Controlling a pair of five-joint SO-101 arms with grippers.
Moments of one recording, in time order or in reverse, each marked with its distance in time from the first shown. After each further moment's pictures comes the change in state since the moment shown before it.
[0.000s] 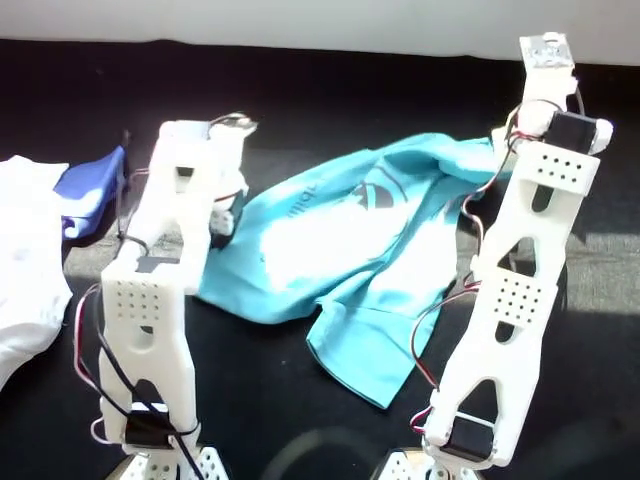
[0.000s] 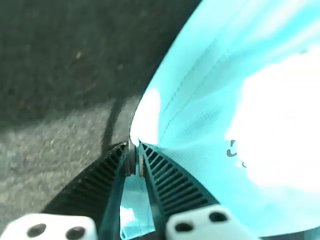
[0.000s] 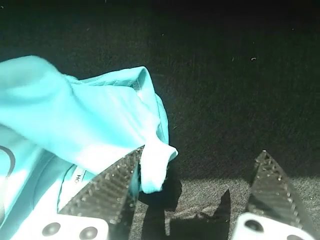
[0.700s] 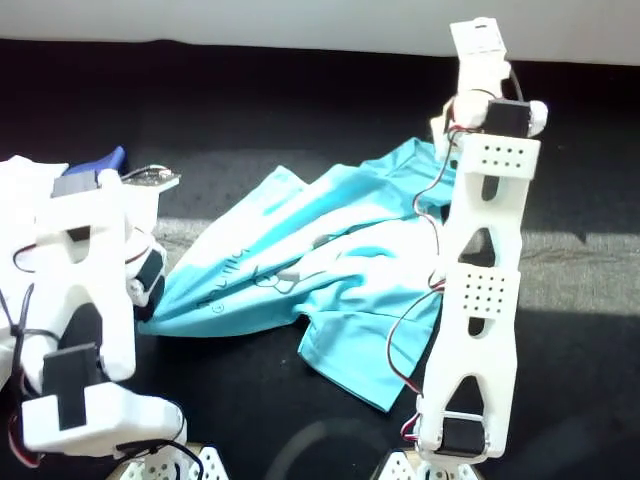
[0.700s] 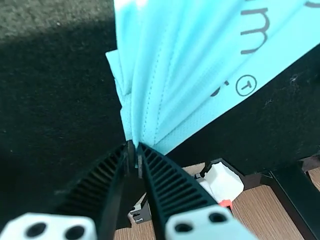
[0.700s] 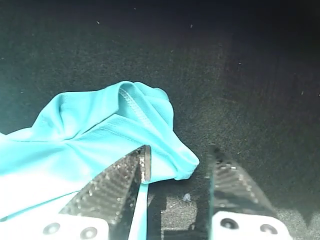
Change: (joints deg) left arm -16.0 -48.4 50.9 -0.1 -20.3; right arm -11.7 -0.1 0.0 0.2 -4.9
